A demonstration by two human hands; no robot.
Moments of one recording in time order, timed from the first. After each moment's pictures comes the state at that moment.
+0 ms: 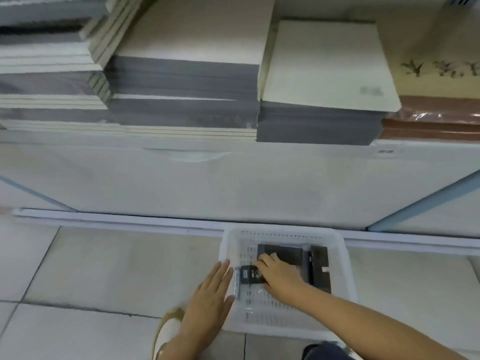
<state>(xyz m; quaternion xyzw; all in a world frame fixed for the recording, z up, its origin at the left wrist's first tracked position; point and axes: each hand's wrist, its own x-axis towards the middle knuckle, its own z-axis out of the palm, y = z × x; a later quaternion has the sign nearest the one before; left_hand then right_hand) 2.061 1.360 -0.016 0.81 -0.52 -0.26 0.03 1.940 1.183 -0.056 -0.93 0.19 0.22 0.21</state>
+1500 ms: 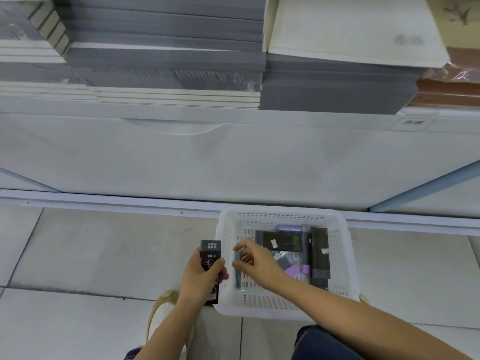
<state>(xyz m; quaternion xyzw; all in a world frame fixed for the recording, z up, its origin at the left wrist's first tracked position) 2.068 1.343 -0.010 0.80 -0.08 -0.42 0.43 1.961 1.219 -0.058 -0.73 0.33 0.06 0.59</state>
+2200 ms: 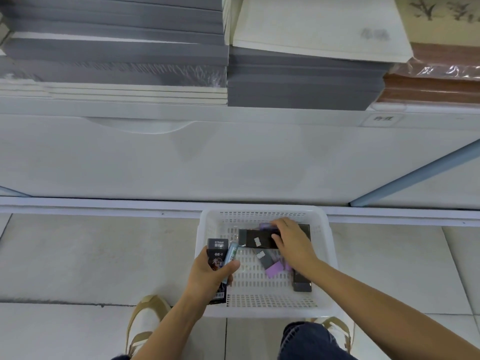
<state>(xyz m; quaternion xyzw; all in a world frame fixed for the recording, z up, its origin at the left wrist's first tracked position) 2.042 1.314 -0.013 0.71 -0.09 -0.52 0.46 1.897 1.135 -0.071 -0.86 0.41 0.04 0.29</state>
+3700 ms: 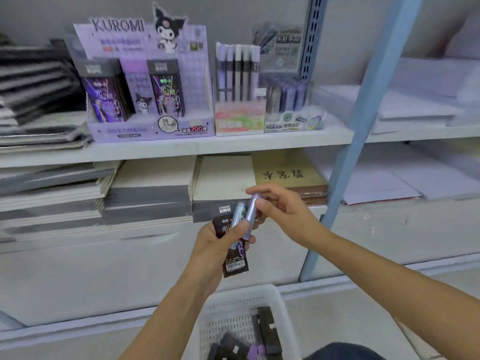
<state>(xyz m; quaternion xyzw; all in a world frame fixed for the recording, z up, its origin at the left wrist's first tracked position) 2.001 1.230 0.272 0.50 -0.29 -0.48 0.66 1.864 1.118 0.306 -0.77 0.17 -0.34 0.52</state>
